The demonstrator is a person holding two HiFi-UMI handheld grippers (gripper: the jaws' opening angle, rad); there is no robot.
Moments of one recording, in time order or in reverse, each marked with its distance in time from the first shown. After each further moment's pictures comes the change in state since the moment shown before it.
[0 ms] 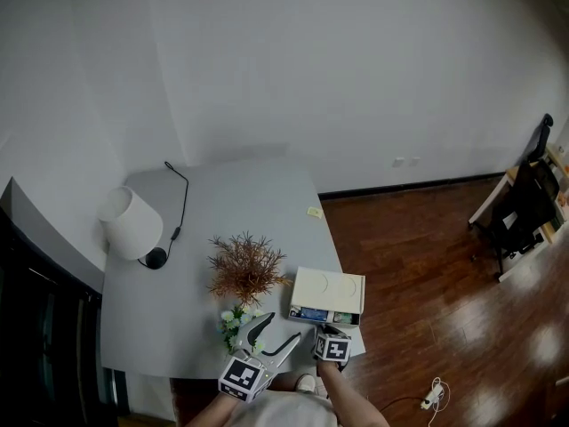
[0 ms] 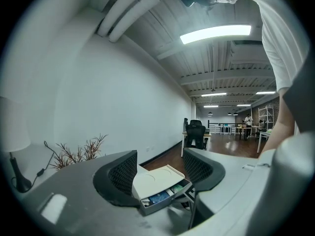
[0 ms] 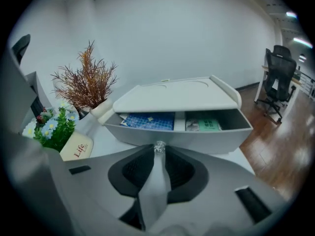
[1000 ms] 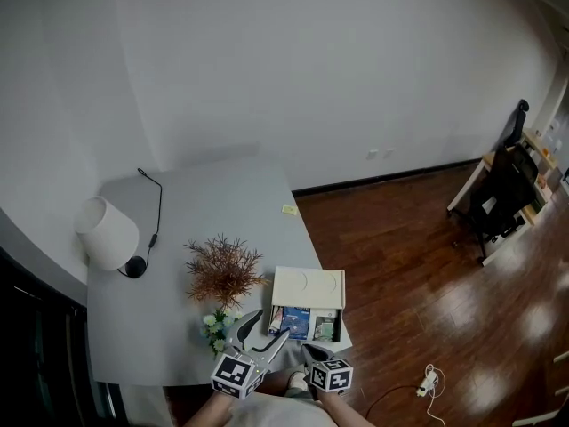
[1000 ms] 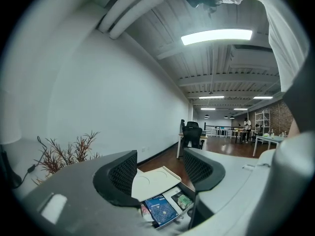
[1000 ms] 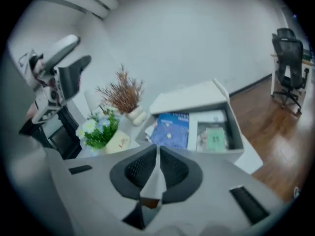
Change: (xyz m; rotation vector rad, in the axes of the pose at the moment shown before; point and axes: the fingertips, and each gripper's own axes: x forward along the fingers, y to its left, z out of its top) left arm 0.019 -0.003 -0.007 -0.026 -0.003 -0.044; right arm -0.091 0.048 -0.025 -0.002 -0.152 0.261
